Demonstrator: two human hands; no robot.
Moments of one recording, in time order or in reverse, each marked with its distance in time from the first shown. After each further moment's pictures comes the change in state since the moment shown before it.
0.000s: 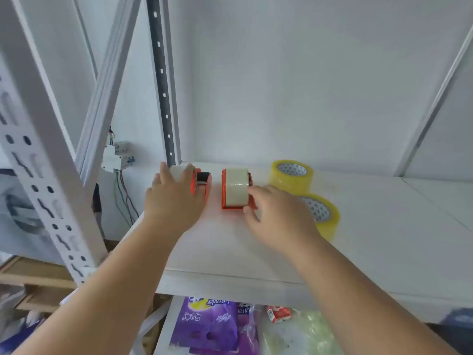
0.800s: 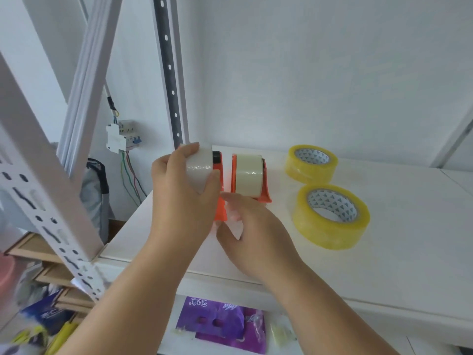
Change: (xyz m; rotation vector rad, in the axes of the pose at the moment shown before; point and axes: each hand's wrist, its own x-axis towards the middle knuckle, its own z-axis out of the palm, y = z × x) left_hand -0.035 0.029 -0.015 -0.795 0.264 -0.158; right_hand -0.005 -0.028 0.047 0.549 0.002 -0.081
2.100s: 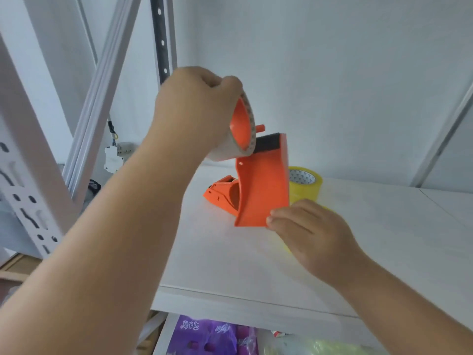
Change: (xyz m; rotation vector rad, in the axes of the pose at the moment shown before) left_hand 0.066 0.125 -0.015 0.089 0.006 0.144; right_hand -0.005 0.063 -0.079 -0.550 0.376 -0.788
